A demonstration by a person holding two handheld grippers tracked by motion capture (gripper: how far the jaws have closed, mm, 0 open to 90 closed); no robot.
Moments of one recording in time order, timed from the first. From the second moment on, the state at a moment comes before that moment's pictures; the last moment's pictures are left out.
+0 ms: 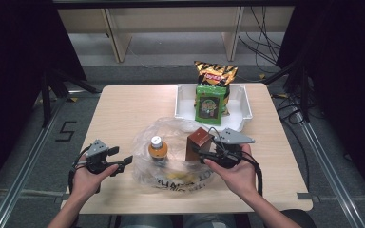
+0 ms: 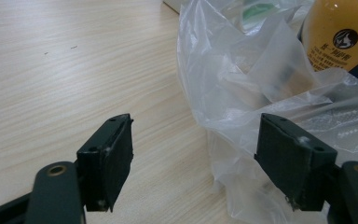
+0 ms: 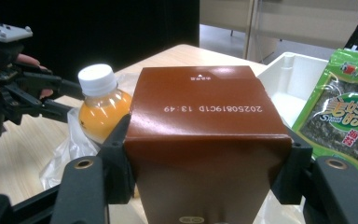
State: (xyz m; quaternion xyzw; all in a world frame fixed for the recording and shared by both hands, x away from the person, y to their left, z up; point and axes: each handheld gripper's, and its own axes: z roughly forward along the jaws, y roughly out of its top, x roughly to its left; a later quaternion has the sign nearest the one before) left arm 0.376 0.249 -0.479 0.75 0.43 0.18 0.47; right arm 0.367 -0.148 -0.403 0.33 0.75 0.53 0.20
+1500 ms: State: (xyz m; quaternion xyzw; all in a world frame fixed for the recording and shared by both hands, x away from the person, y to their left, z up) left arm 0.377 0.251 -0.479 0.75 0.43 0.18 0.47; right arm 0.366 -0.170 -0.343 0.34 0.69 0.59 0.23
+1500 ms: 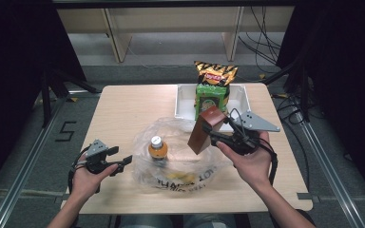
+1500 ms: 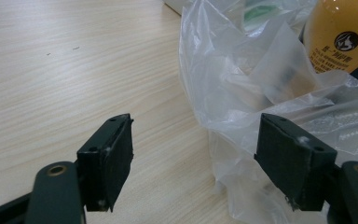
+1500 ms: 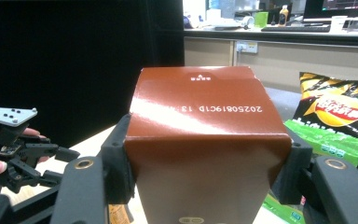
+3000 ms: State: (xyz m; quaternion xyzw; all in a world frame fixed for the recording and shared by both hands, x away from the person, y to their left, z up) left arm 0.376 0.252 -0.478 0.75 0.43 0.18 0.47; right arm 0.378 -0.199 -0.308 0.37 0.65 0.61 0.28
